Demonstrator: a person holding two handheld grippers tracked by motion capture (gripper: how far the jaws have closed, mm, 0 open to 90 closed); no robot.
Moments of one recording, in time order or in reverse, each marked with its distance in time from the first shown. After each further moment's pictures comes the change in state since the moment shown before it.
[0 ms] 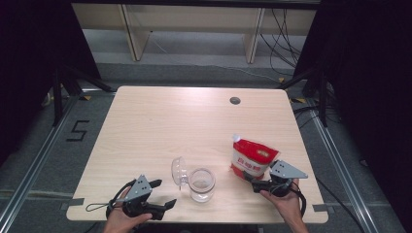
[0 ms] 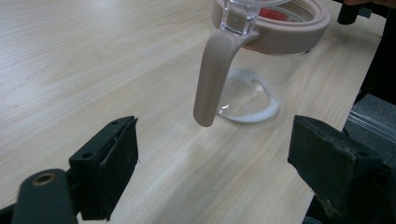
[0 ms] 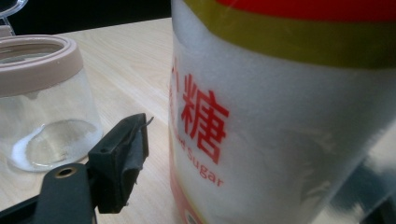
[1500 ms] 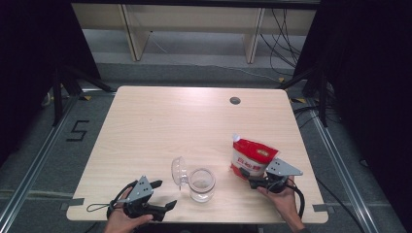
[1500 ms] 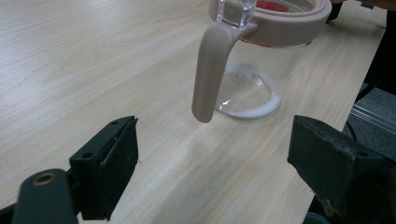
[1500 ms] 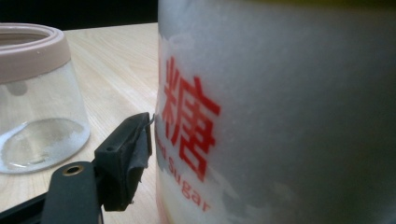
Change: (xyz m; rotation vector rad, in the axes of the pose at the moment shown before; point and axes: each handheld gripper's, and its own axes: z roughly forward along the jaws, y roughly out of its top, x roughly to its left) left arm -0.004 -0.002 0.002 0.013 0.007 0.005; right arm -0.008 -0.008 0.017 -0.034 0.022 -0.043
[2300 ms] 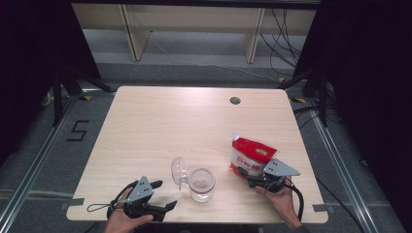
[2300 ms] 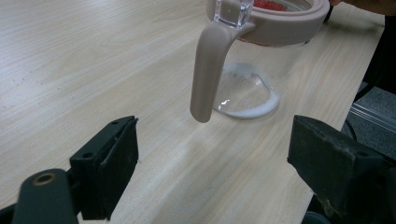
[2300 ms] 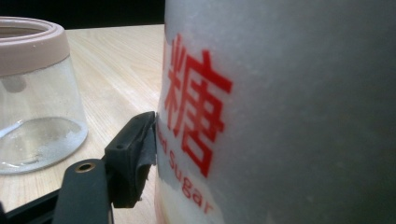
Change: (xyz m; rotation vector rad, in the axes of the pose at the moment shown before) left arm -0.002 0.000 0.000 -0.001 0.000 -0.006; right arm 0.003 -0.003 0.006 -0.011 -0.008 -0.010
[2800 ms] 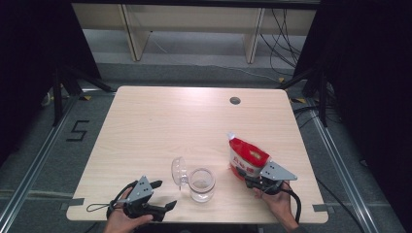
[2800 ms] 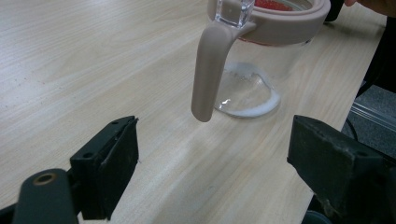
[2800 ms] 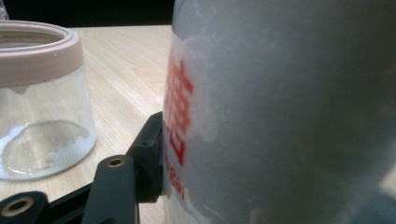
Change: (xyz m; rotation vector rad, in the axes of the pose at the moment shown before) left arm 0.001 0.000 0.000 -0.012 -0.004 -0.002; right arm 0.013 0.008 -0.001 0.004 -0.035 -0.082
